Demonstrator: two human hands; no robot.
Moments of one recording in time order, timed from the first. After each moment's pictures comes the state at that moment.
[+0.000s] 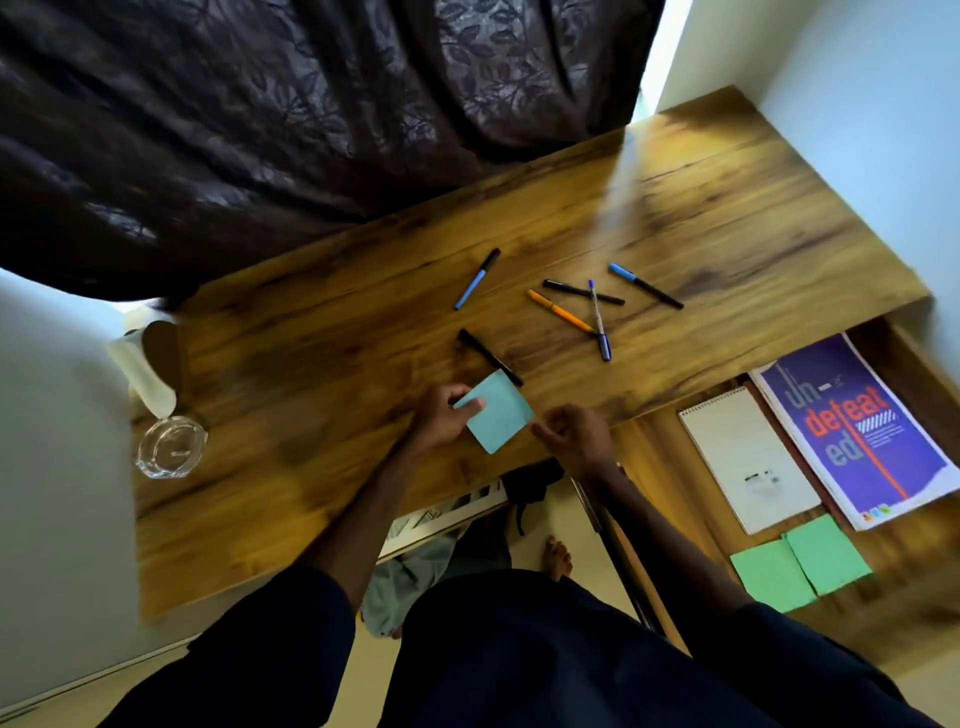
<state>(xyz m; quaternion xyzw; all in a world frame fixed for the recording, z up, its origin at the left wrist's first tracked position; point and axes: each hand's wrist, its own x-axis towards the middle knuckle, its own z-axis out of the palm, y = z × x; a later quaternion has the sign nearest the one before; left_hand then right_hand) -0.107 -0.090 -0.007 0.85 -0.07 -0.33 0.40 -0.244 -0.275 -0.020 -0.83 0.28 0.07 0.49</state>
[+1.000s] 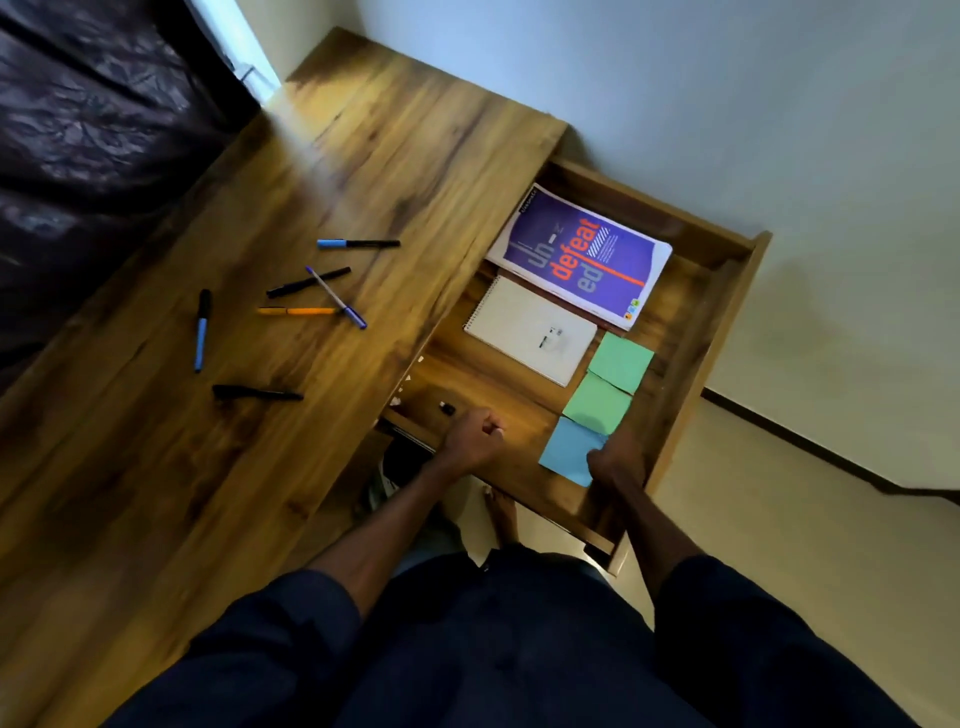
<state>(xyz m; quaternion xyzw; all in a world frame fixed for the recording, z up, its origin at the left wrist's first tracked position) -0.330 -0.267 -0.053 0.77 -0.39 -0.47 0.19 -0.548 -0.345 -0.091 -0.55 0.74 0.06 0.38</state>
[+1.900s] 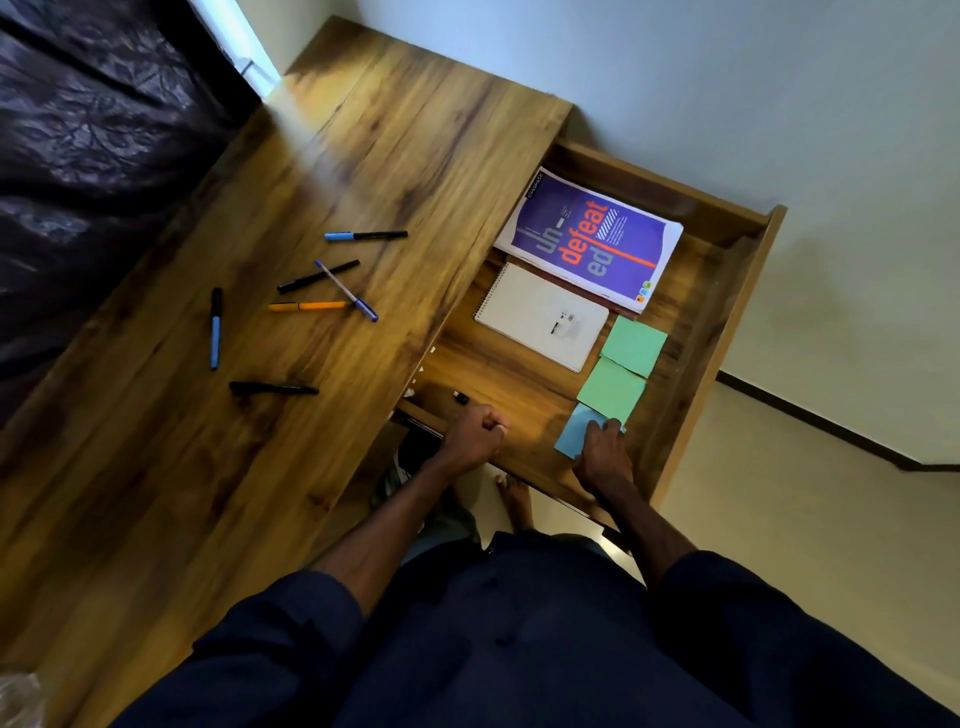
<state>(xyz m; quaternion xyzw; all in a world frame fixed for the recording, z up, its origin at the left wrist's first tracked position) -0.313 -0.245 -0.050 0.75 -0.40 -0.49 0.20 -0.529 -0.308 -0.117 -0.75 0.60 0.14 0.24</state>
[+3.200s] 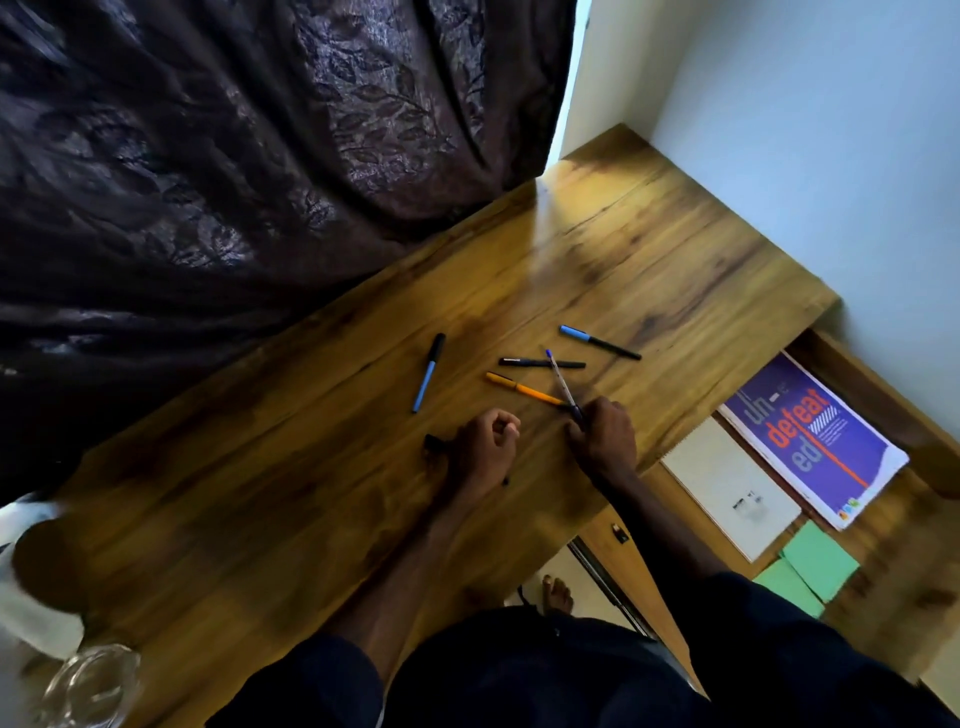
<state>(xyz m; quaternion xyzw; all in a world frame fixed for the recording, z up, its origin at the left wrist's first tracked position) -0.042 -0.208 -0.013 0.84 -0.20 -0.30 0.40 -0.156 -0.354 -0.027 -0.81 0.50 -0.02 0.31</state>
